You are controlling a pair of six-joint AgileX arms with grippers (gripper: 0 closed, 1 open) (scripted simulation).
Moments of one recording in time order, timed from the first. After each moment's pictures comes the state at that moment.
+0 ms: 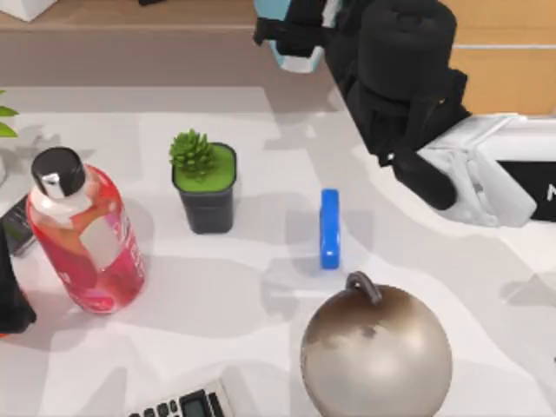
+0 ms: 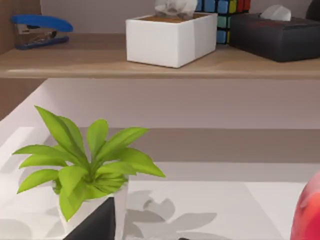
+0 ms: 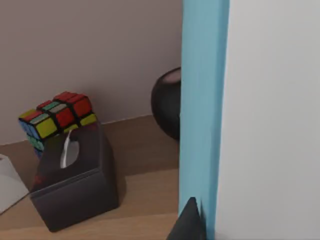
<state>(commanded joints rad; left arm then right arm) 0.00 0.00 0.00 0.00 0.00 0.00 0.66 1.86 1.15 0.67 0.45 0.36</state>
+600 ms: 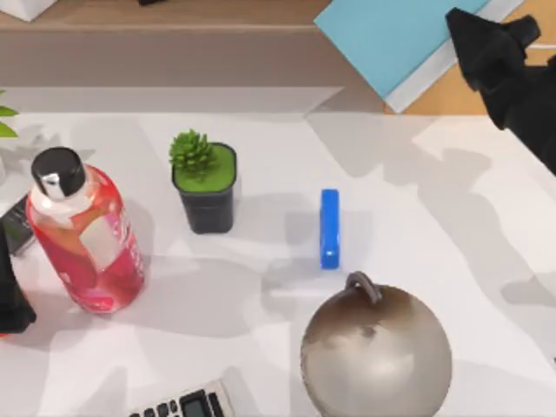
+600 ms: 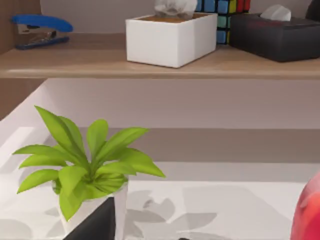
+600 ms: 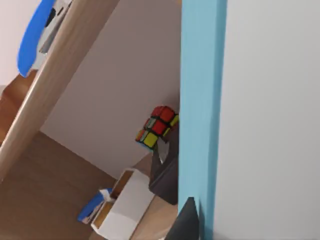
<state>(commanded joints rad) 0.00 0.00 0.00 0.00 0.00 0.00 0.38 1.37 0.62 0.78 -0.06 0.95</state>
